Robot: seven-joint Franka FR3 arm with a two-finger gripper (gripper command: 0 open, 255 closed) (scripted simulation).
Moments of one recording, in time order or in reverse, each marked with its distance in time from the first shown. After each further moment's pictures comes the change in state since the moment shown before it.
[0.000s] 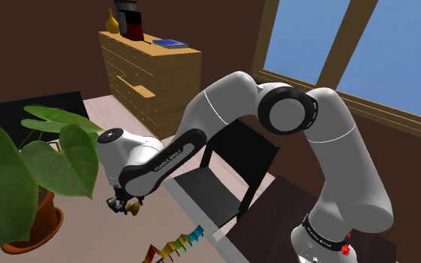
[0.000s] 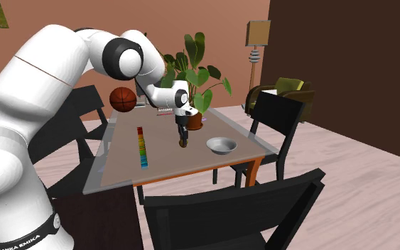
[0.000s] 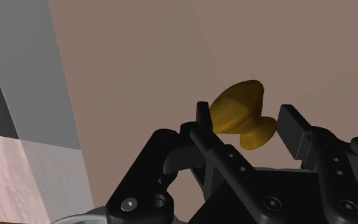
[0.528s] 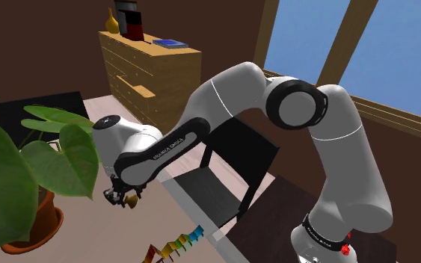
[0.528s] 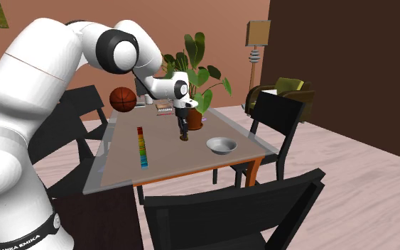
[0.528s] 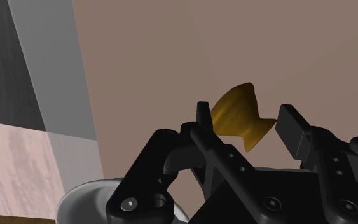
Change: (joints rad) arm -0.013 -0.063 0.020 0.010 0.026 -0.071 -0.019
